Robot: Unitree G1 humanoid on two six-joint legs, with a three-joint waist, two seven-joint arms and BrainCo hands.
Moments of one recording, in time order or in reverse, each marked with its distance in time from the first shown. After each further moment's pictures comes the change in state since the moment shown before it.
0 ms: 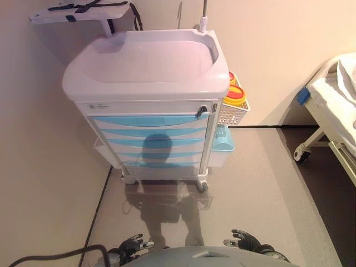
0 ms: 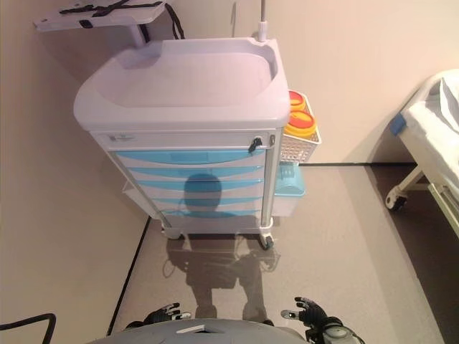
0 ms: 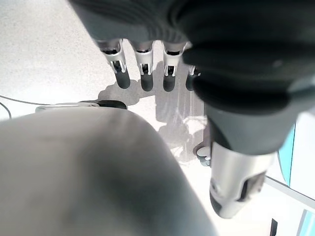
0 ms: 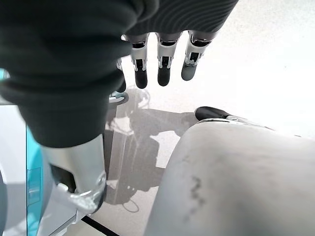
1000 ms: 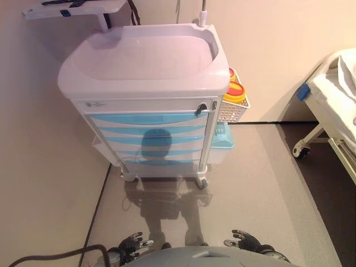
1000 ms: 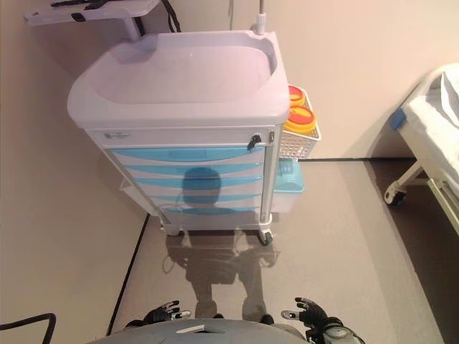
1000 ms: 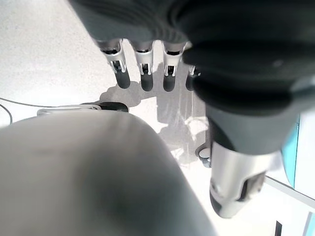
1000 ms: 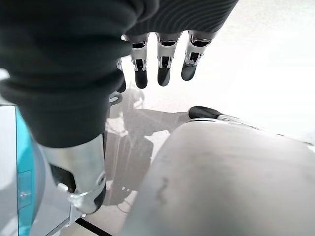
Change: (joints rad) left arm -0.005 0.003 0.002 0.000 -0.004 -0.012 0.015; right arm 0.002 -0.001 0.000 0.002 -0.002 0.000 0.001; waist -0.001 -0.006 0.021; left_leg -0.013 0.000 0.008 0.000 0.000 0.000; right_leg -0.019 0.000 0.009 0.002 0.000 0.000
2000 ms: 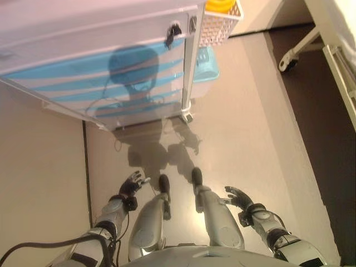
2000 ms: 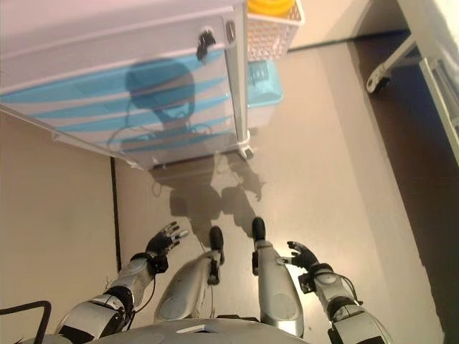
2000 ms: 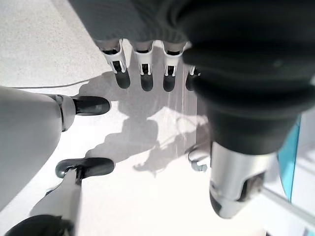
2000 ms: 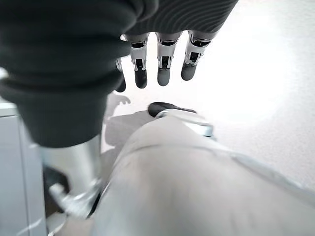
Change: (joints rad) left arm -0.312 0.036 0.051 -0.059 -0.355 -0.154 0.039; right arm -0.247 -0.031 0.037 -0.072 0.009 -0.040 -0.025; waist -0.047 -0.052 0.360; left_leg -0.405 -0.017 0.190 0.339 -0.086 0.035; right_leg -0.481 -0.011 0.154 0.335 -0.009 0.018
